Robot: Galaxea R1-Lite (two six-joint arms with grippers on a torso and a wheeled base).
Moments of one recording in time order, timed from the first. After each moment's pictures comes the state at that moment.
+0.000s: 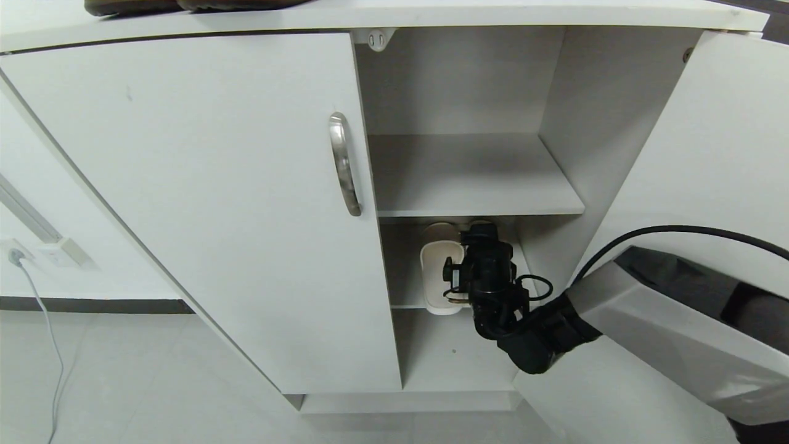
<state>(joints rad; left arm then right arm) 0.00 0.00 0.00 0.00 0.02 0.00 0.68 2.37 -1.32 -0.90 -0.68 0.10</state>
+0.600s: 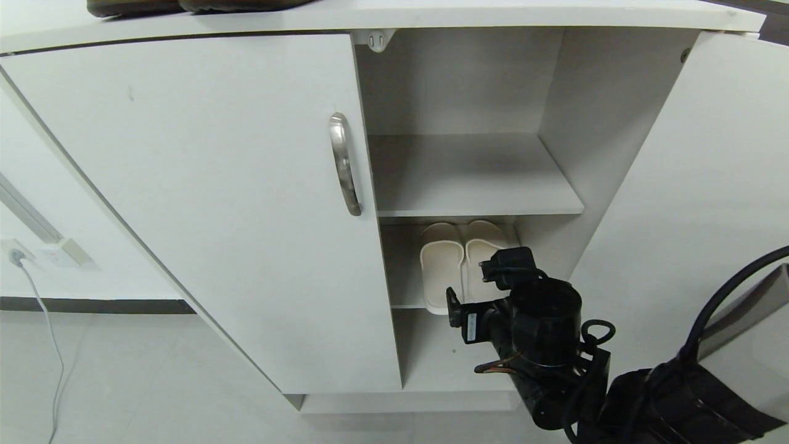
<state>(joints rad) 0.00 0.00 0.00 0.00 0.02 0.00 0.87 2.01 -0.77 -1.10 -0.69 0.12</state>
